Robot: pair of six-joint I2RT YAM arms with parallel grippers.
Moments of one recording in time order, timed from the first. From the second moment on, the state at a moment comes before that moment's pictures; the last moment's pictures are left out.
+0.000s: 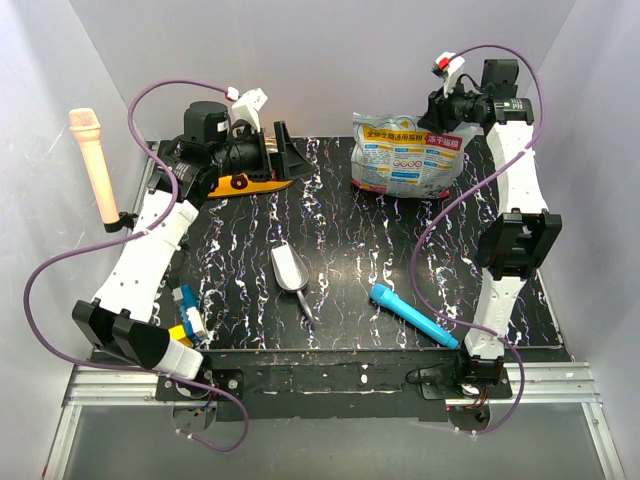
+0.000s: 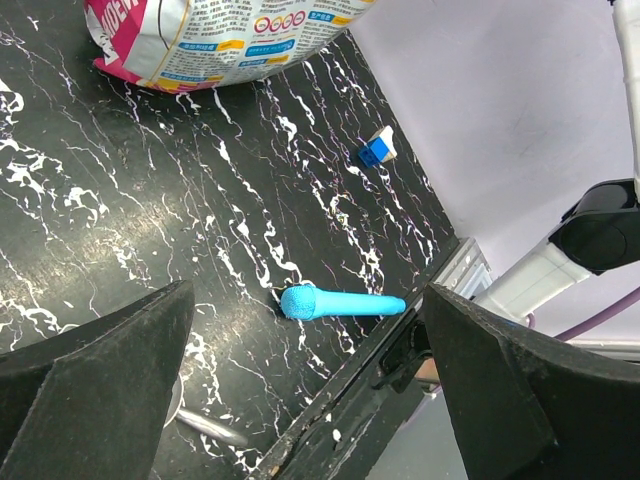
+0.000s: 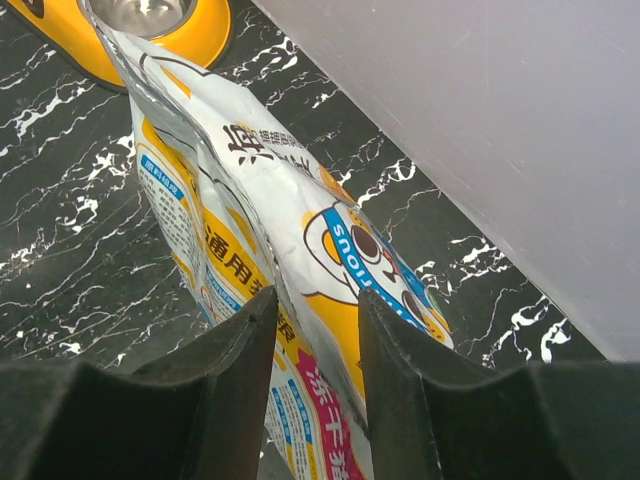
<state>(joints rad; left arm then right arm) -0.36 1.47 1.71 -0.67 0.57 -0.43 0.00 2.10 2.31 -0.79 -0.75 -0.52</state>
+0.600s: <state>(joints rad) -0.37 1.49 1.71 -0.66 0.56 -0.41 0.08 2.10 2.26 -0.77 -0.61 -0.59</state>
